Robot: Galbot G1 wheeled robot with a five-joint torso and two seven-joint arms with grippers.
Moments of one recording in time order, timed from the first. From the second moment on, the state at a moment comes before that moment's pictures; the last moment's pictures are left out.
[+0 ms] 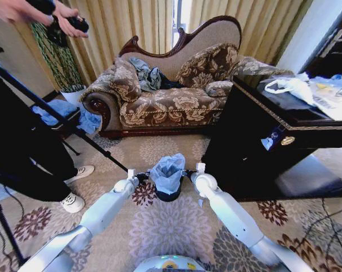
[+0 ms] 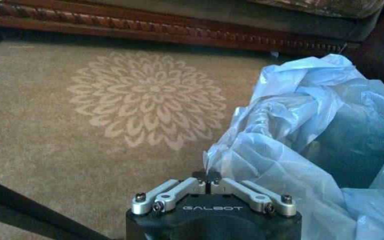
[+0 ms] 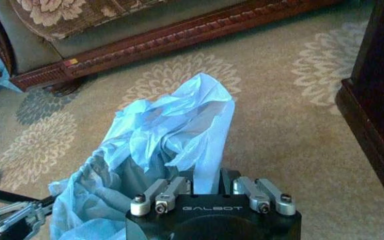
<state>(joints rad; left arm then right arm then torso) 0.66 -1.08 0.10 -1.12 -0.81 0.24 0.09 -0.68 1.20 -0.09 1.50 1.07 -0.55 0.47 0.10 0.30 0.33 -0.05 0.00</state>
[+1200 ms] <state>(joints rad) 0.64 -1.07 0.12 -1.14 -0.81 0.23 0.10 -0.70 1.14 -0.07 1.49 0.97 -0.53 0.42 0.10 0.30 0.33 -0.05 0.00</state>
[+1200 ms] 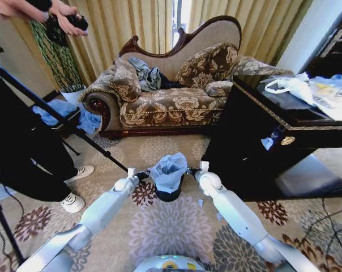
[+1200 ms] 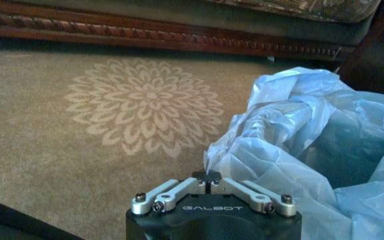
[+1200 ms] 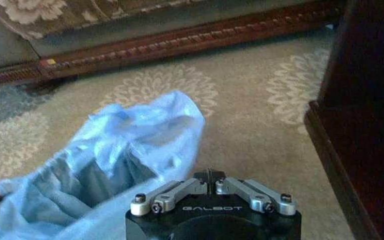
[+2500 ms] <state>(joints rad) 0.64 -1.08 0.12 -1.13 -0.81 0.23 0.10 -0.67 1.24 -0.11 1.46 0.99 -0.48 0.49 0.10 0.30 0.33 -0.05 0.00</state>
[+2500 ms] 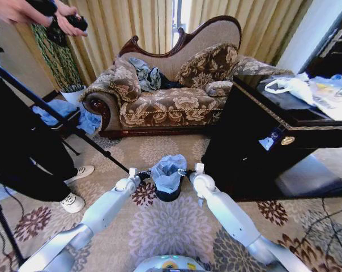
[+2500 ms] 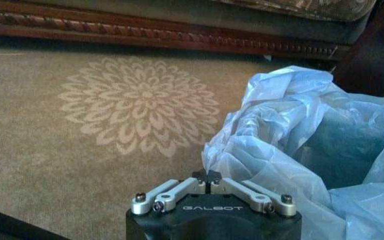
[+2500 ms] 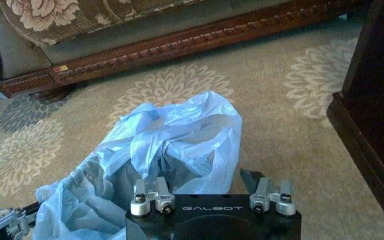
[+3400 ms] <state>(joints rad) 0.63 -1.08 0.12 -1.12 -0.81 0.23 0.10 -0.69 1.24 -0.16 1.45 0.74 -0.38 0.51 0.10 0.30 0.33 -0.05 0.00</state>
